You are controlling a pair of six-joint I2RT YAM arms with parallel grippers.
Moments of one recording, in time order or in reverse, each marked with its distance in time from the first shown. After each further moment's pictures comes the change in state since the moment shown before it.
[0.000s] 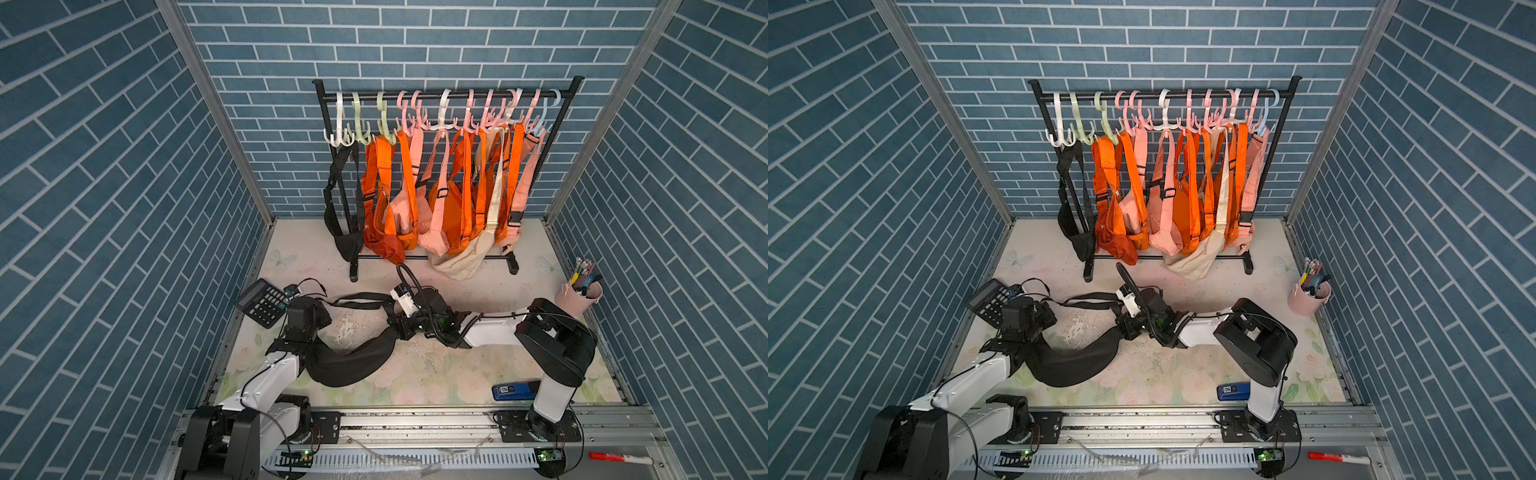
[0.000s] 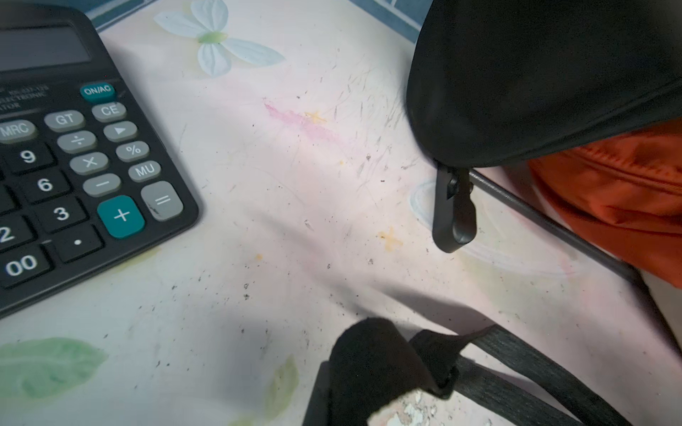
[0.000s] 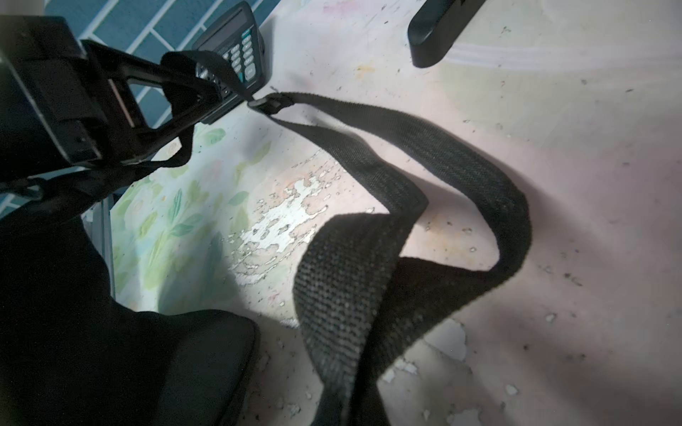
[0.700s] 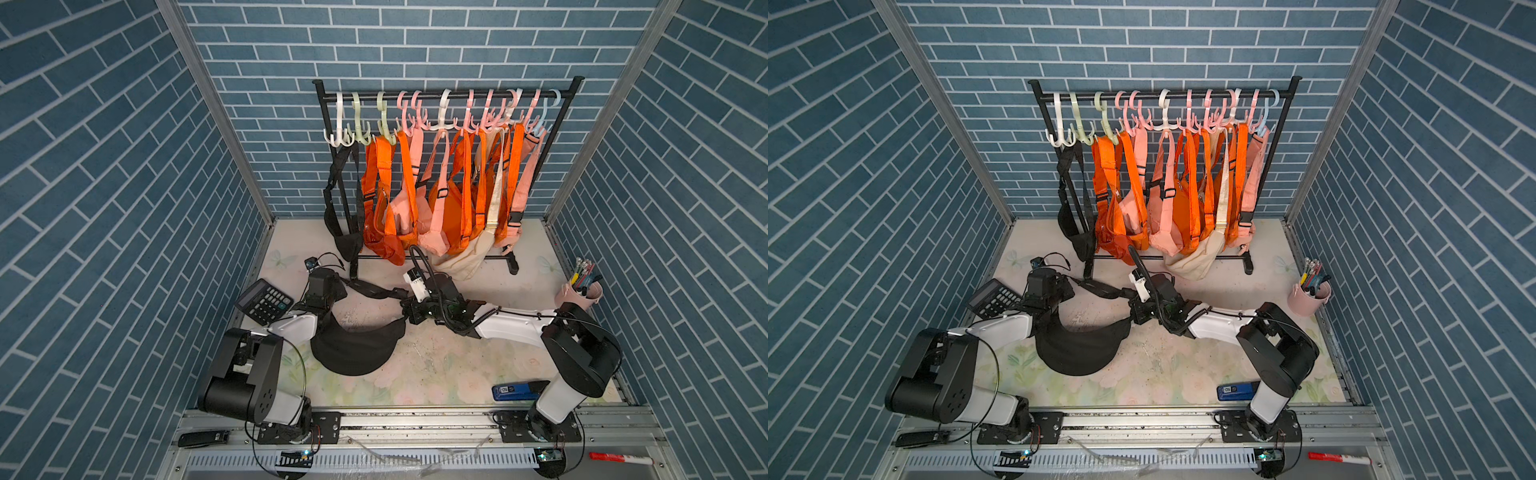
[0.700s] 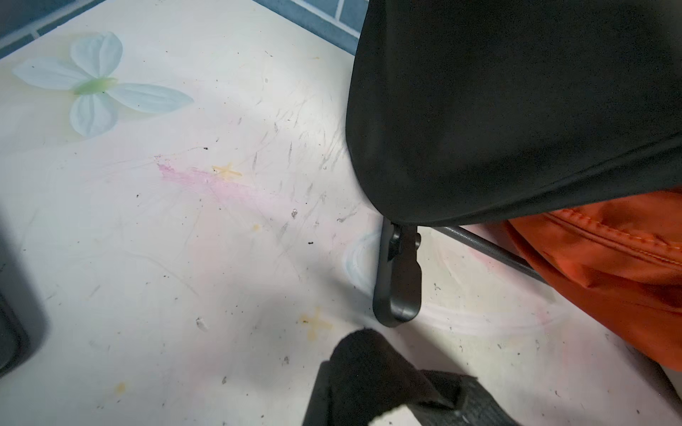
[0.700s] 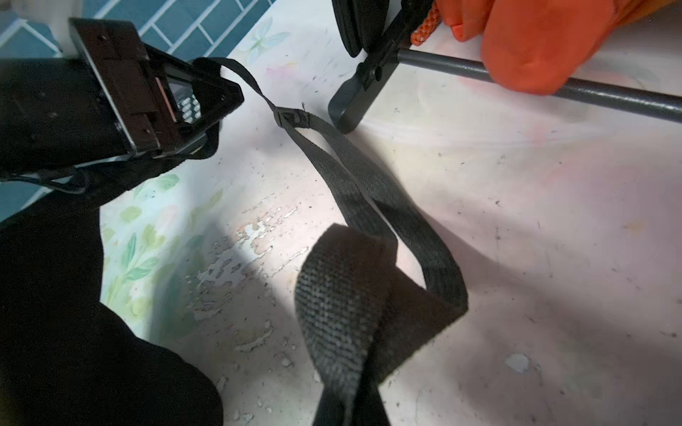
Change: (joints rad) left arm -0.100 0.371 0.272 0.142 -0.059 0.002; right arm -0.093 -0.123 0.033 -0.176 0.100 -0.057
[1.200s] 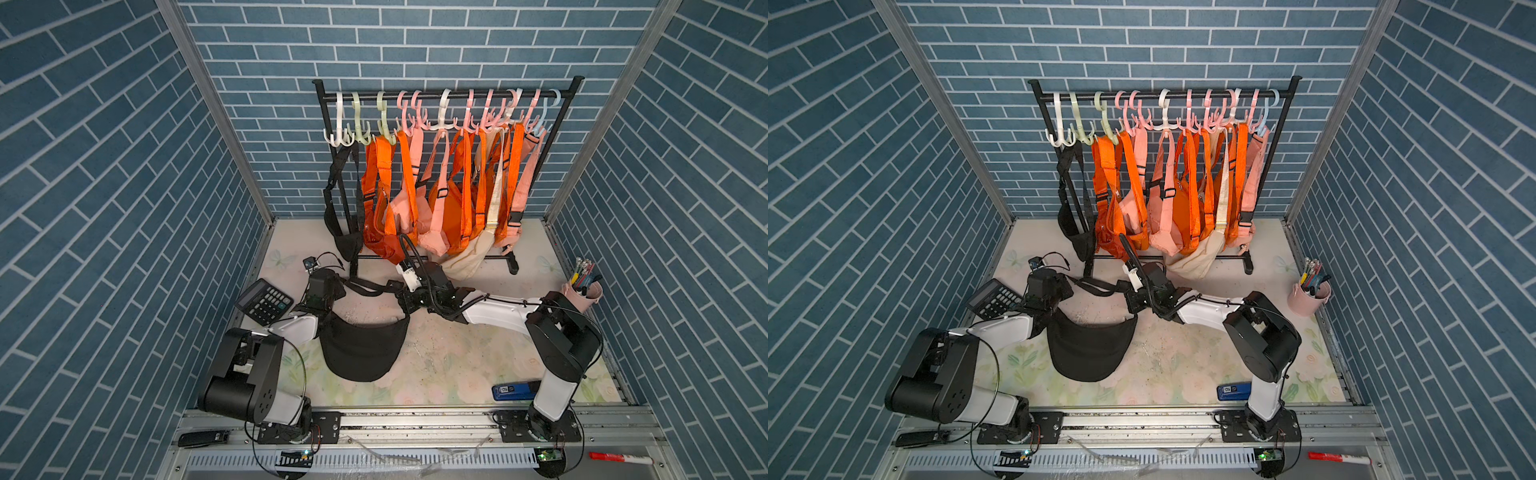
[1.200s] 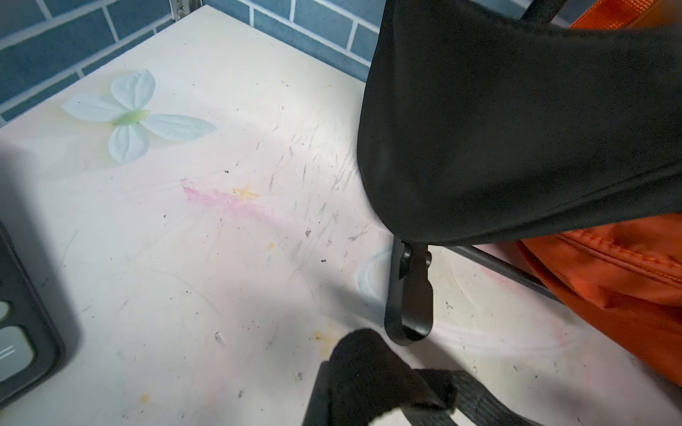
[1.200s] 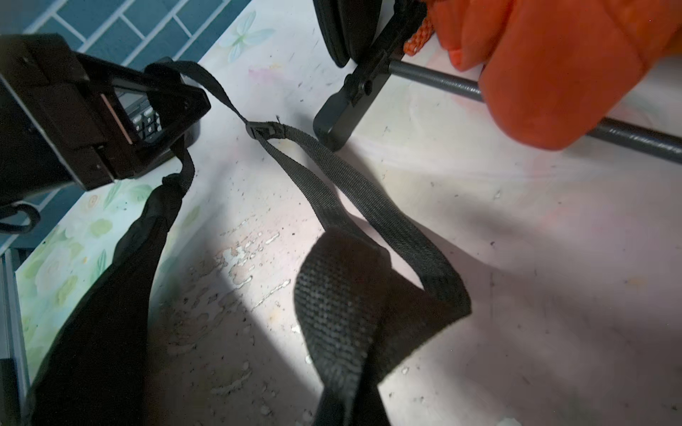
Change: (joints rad) left arm -0.005 0.002 -0.007 0.037 -0.067 0.022; right arm -0.030 0.123 0.189 -0.094 -0.006 -0.042
